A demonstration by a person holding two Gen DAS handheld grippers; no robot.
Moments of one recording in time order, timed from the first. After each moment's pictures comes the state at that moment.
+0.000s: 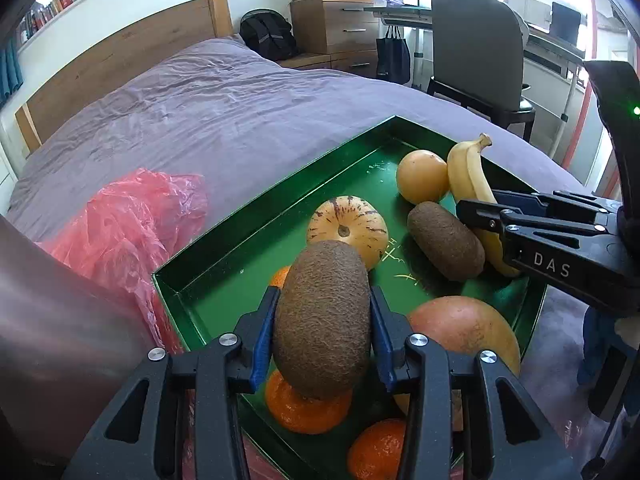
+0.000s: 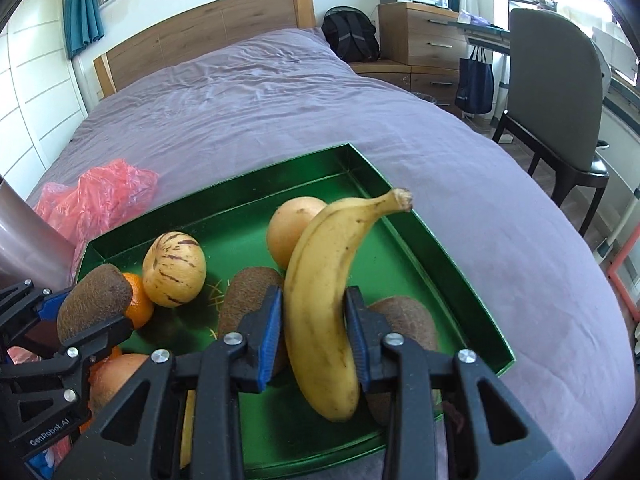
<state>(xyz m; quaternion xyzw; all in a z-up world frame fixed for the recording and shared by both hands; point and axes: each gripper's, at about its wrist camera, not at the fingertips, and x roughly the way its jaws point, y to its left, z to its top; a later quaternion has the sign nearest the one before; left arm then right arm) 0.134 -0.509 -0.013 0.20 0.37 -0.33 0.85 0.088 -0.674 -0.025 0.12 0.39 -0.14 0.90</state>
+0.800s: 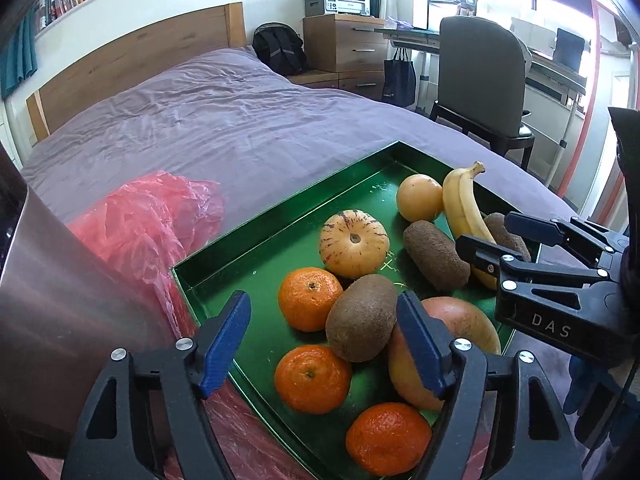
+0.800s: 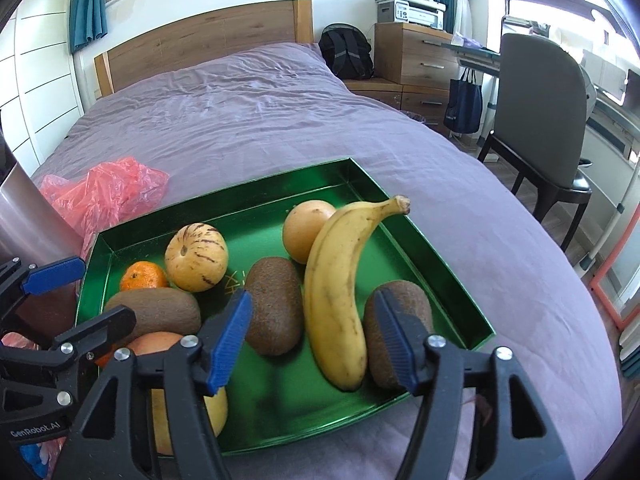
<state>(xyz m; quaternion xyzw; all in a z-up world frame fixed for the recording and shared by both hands) 0.130 -0.490 0.004 0.15 0.36 -0.33 0.86 0.068 -0.641 -0.010 0.08 0.37 -0.17 0.91</state>
